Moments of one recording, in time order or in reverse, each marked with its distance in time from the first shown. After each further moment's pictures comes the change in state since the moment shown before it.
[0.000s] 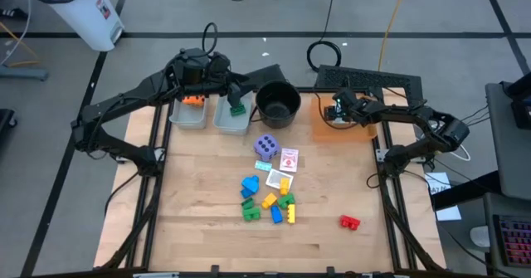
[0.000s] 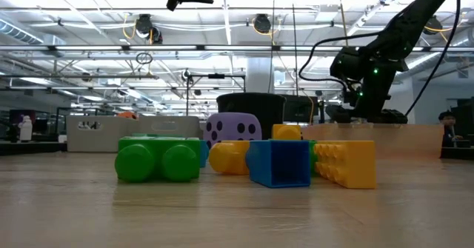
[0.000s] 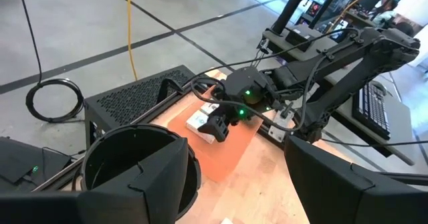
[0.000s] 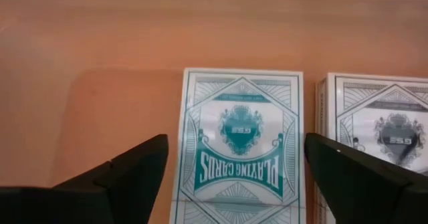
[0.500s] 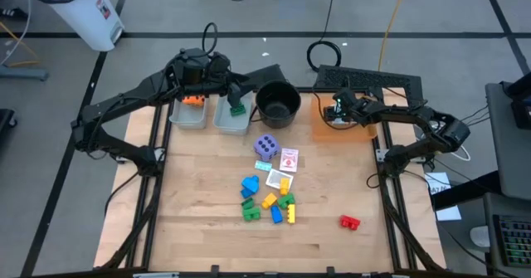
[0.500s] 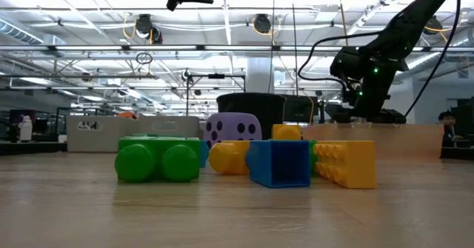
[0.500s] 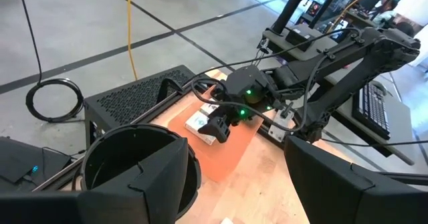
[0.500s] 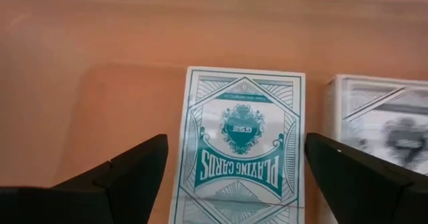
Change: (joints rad) left arm 0.000 0.000 0.000 -0.001 0.000 0.000; right arm 0.003 -0.011 0.000 0.003 -0.031 -0.022
